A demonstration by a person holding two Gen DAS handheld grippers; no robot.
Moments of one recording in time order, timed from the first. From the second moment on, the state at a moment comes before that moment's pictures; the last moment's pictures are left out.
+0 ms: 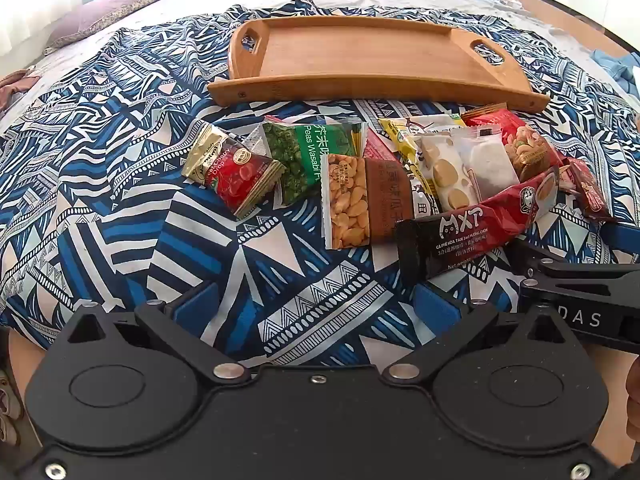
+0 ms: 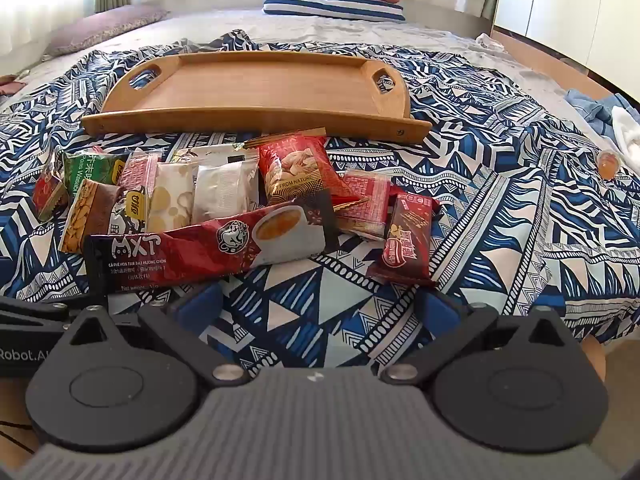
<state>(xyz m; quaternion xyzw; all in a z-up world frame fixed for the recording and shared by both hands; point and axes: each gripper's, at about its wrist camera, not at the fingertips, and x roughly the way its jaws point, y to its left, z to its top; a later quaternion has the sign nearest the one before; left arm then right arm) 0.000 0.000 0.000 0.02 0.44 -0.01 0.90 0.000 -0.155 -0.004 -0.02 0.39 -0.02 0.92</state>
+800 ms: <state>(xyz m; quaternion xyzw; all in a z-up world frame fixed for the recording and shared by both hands) -0.001 -0.001 0.000 0.03 0.44 -0.01 0.90 -0.001 -0.156 -0.005 -0.02 0.39 -0.02 0.92</state>
